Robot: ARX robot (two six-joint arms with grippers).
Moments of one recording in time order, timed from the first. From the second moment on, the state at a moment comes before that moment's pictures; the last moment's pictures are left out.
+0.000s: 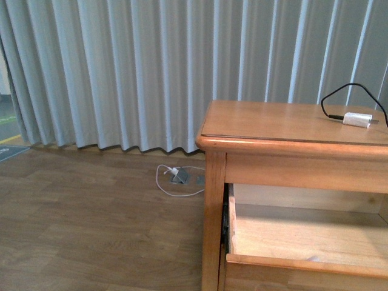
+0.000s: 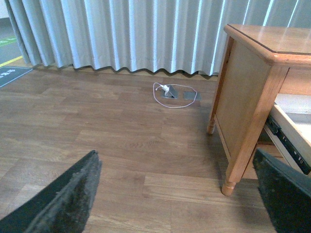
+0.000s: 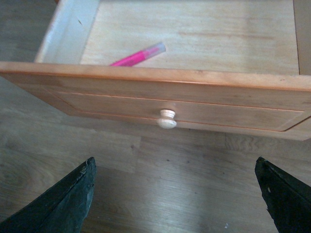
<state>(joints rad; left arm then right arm) 0.00 0.00 0.02 0.00 0.00 0.00 -0.07 0.98 0.43 -0.17 -0.22 0.01</state>
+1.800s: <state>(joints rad) 0.00 0.00 0.02 0.00 0.00 0.00 0.01 2.16 1.01 0.77 0.13 0.13</state>
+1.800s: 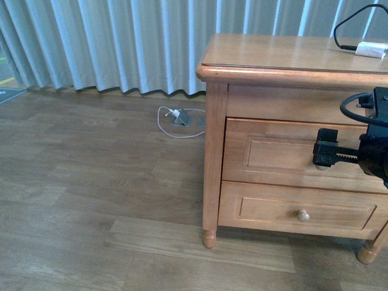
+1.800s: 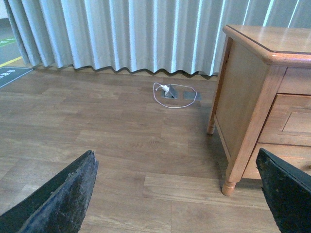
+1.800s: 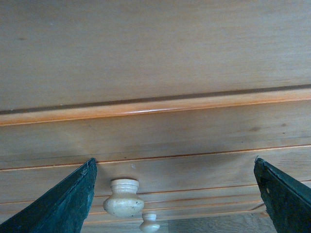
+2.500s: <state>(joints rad) 0.00 0.00 0.02 0.00 0.00 0.00 -0.05 1.13 0.56 0.14 -0.16 0.08</state>
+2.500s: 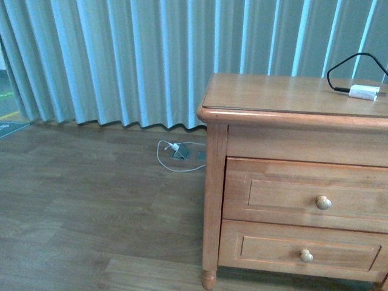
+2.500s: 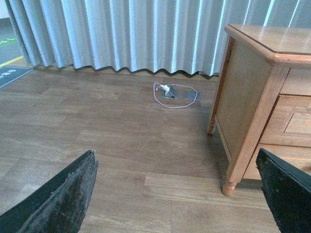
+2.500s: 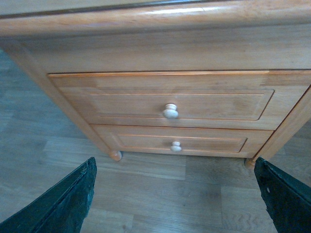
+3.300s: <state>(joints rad) 0.00 0.00 0.02 0.00 0.00 0.00 0.00 0.49 0.15 0.33 0.00 0.01</state>
